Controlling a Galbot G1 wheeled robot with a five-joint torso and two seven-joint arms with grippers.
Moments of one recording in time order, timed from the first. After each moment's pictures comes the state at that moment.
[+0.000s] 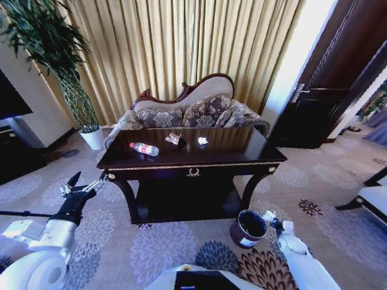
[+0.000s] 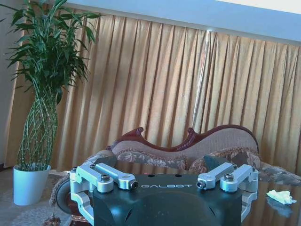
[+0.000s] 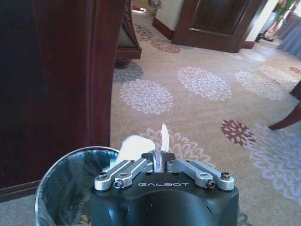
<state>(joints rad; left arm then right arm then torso) 1.74 -1.34 -1.07 -2.50 -0.69 0.32 0.05 -1.23 1.08 0.63 1.05 0.37 -0.12 0.12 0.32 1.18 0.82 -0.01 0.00</state>
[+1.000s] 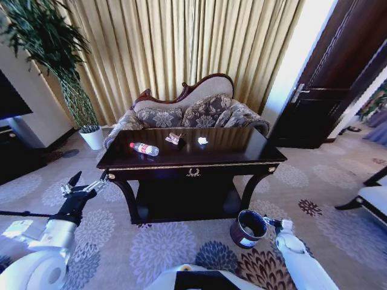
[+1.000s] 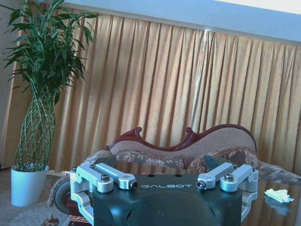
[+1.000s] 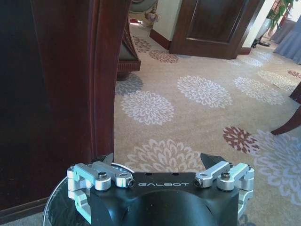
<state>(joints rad) 1.74 -1.34 -1.07 -2.50 -0.69 0.31 0.06 -1.24 1.09 0.63 1.10 0.41 -0.11 0.14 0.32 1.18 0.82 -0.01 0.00</state>
